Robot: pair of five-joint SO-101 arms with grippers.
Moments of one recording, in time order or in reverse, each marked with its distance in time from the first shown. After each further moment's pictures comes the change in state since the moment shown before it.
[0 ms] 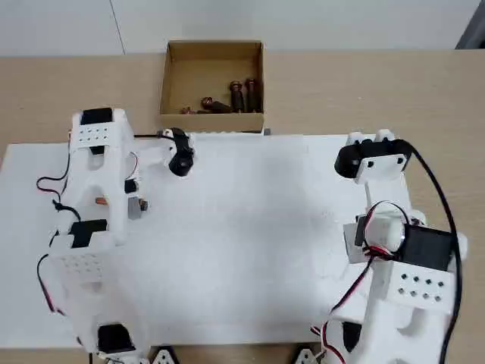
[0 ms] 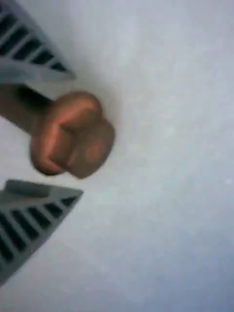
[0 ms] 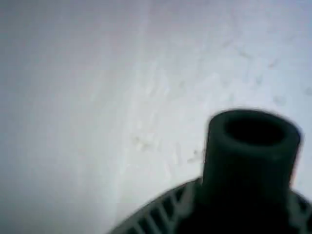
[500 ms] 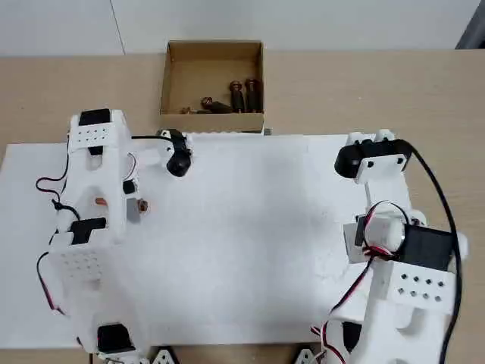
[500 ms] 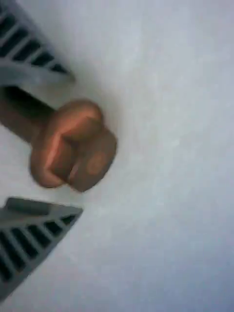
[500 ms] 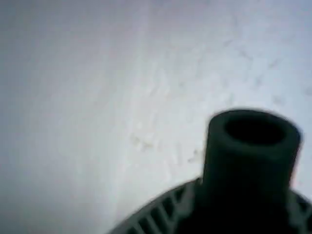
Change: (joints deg) left arm -0.8 2.8 -1.8 -0.4 0.0; right arm 0.0 0.0 0.0 0.0 0.0
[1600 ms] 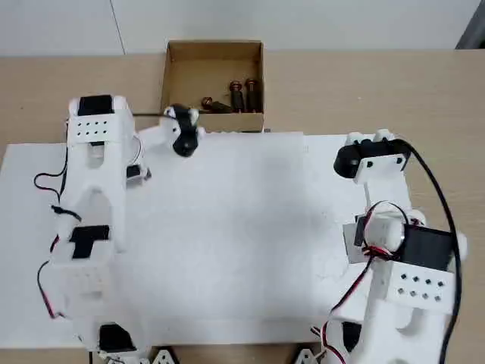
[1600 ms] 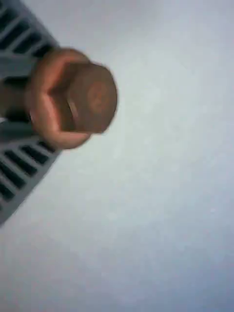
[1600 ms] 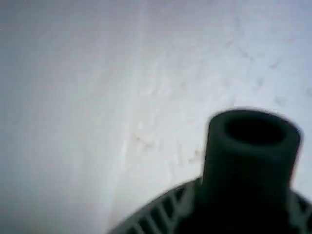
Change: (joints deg) left arm 4.0 -11.1 -3.3 1.1 7.2; right arm -0.3 0.0 0.0 0.0 0.0
